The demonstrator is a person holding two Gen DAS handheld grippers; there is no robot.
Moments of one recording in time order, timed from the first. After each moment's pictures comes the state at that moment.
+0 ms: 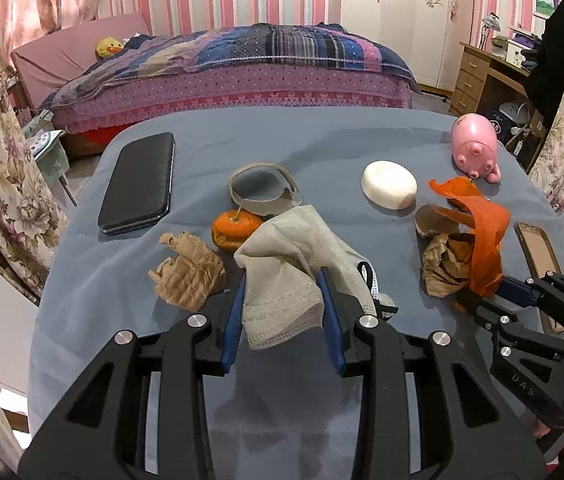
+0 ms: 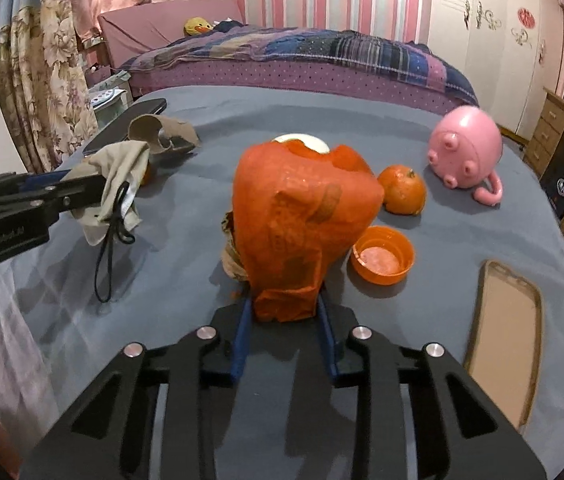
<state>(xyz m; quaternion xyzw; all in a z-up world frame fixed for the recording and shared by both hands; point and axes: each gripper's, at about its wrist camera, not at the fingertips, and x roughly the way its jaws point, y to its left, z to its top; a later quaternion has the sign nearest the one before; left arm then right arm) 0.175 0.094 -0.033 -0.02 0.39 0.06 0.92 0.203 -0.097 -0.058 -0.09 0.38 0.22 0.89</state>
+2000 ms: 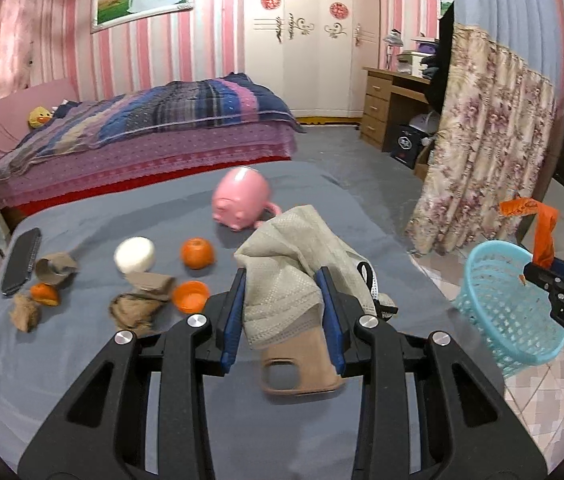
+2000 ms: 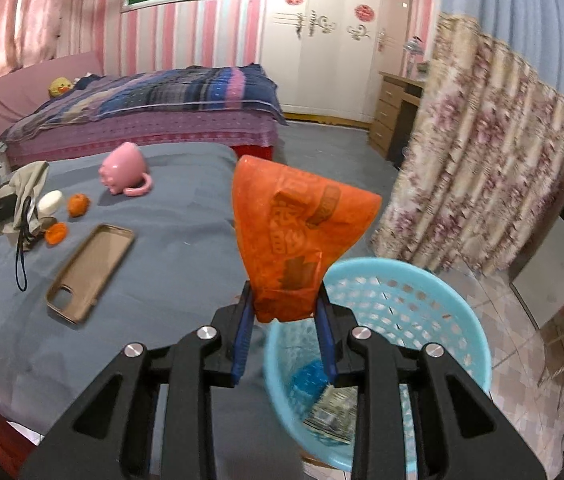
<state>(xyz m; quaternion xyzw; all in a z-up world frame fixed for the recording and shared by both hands) 0.135 -0.175 0.034 0.02 0.31 -0.07 0.95 0.123 -0.453 0.022 -0.04 0.33 -0.02 0.94</state>
